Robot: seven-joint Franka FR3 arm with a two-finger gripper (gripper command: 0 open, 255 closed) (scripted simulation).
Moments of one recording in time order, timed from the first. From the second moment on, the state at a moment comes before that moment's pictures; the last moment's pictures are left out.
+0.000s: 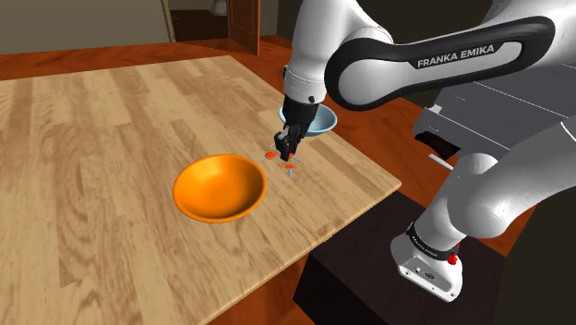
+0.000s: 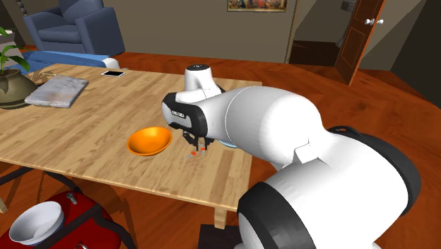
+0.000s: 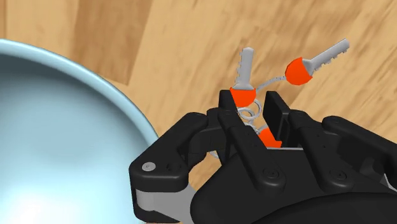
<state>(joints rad) 0.17 -0.37 0.36 -2.31 0.13 2.04 0.27</state>
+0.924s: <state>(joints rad) 0.17 -0.39 0.34 -2.21 0.15 1.92 0.27</state>
